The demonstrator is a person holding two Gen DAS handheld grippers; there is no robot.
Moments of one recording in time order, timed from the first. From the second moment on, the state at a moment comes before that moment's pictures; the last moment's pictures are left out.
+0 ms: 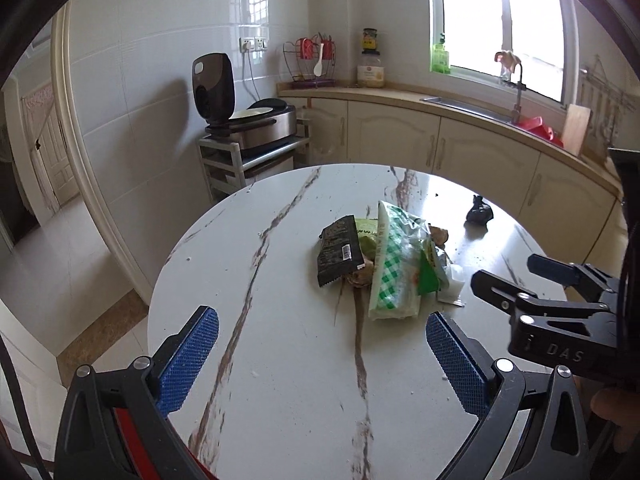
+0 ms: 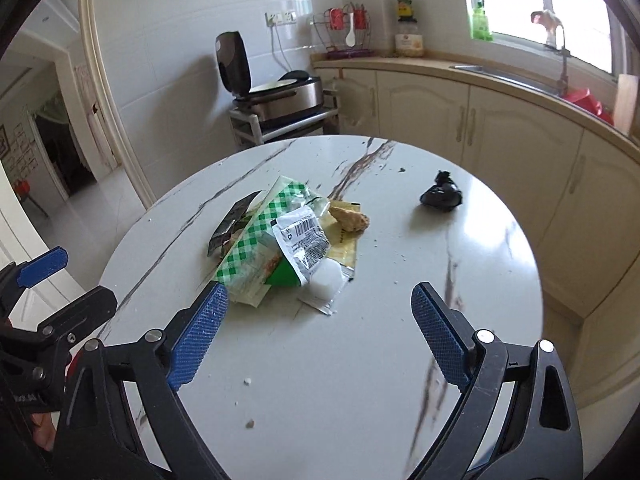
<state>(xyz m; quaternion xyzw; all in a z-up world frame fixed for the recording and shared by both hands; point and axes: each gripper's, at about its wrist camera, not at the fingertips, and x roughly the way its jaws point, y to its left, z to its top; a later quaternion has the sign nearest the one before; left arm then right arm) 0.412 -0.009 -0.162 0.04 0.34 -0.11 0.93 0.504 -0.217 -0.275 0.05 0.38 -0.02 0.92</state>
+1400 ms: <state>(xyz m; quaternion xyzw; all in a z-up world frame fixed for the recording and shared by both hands) 0.565 -0.111 -0.237 0.11 0.44 -0.11 0.88 0.483 -0.316 -0.267 0.12 0.34 0.01 0.93</state>
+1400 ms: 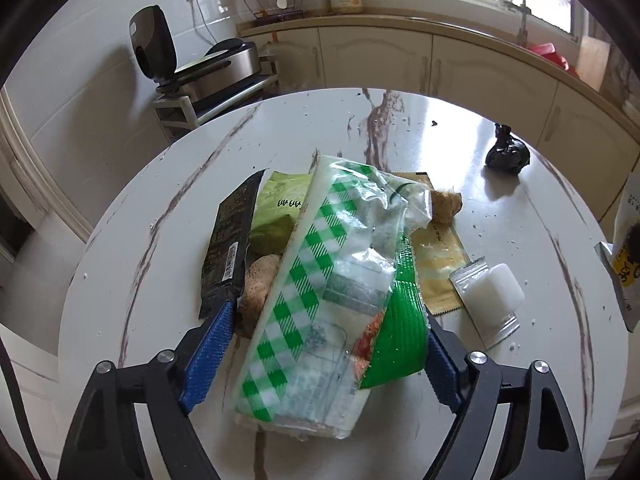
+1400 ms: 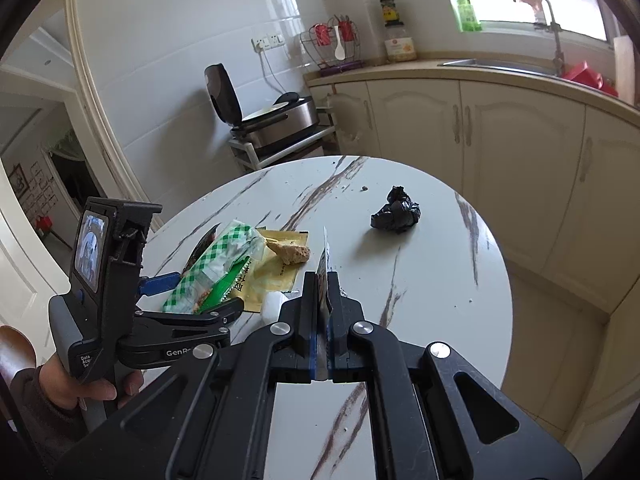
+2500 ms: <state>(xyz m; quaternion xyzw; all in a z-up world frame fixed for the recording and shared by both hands) 0.401 -0.079 -0.154 0.00 0.41 -0.26 0.87 0.361 -0.332 -0.240 0.15 0.31 -0.01 0.94</state>
